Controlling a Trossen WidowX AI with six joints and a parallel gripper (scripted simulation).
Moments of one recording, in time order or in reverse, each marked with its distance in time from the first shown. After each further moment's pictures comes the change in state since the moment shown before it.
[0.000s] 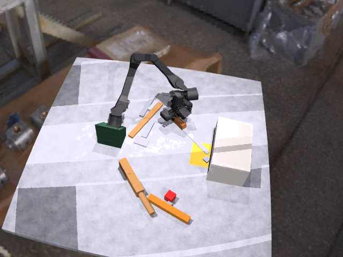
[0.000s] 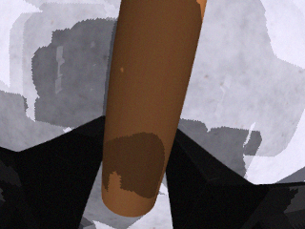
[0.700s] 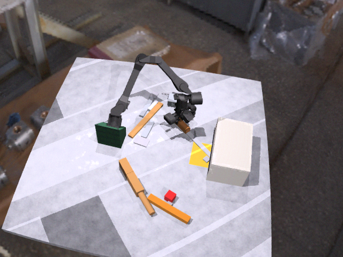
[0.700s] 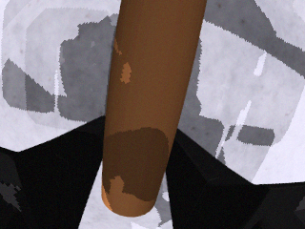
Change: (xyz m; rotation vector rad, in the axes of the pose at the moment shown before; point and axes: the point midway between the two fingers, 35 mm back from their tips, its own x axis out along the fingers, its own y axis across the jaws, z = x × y) arm 0.000 0.001 0.031 0.003 -0.001 0.000
